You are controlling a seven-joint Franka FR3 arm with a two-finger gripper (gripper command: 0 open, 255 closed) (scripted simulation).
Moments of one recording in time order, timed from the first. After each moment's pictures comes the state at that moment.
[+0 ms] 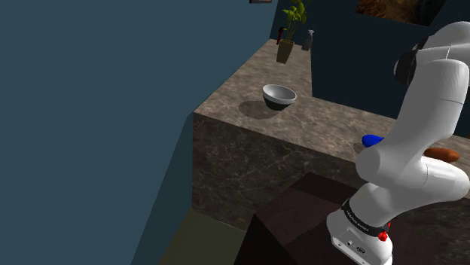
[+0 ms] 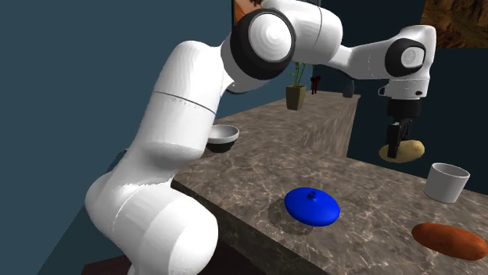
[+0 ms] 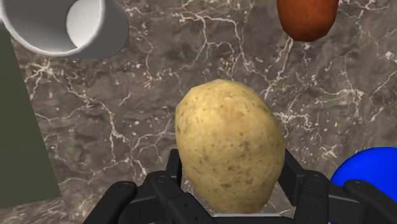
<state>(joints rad) -0.88 0.56 -0.72 -1.34 0.24 1.76 -1.96</state>
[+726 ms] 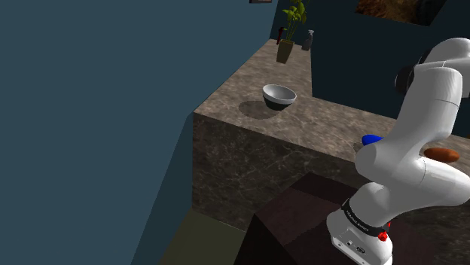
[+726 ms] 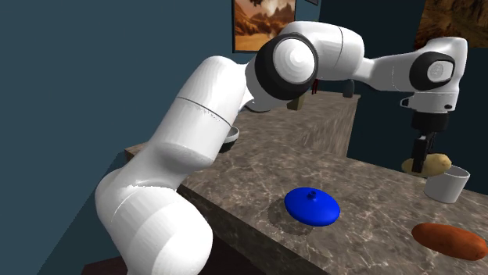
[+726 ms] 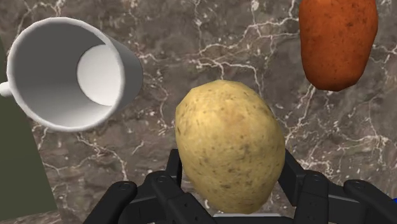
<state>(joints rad) -1.04 0.72 -0.68 -1.16 0.32 1.74 -2.05</state>
